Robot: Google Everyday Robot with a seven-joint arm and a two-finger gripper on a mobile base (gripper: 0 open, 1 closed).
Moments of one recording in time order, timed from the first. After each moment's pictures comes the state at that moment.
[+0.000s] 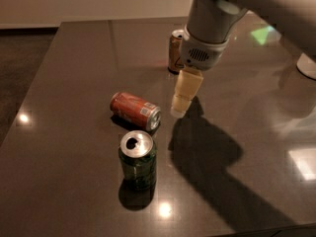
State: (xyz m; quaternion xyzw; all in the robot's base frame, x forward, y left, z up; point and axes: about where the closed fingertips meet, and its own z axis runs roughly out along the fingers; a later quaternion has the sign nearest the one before) arm 0.524 -0.076 0.910 -0.58 0.81 0.00 0.11
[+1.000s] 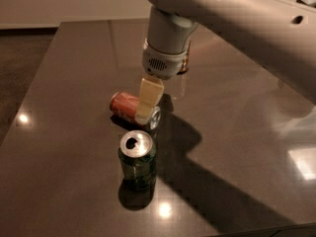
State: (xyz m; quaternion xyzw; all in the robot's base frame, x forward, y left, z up) arm 0.527 0.002 0.882 -0.58 0.81 0.04 0.09
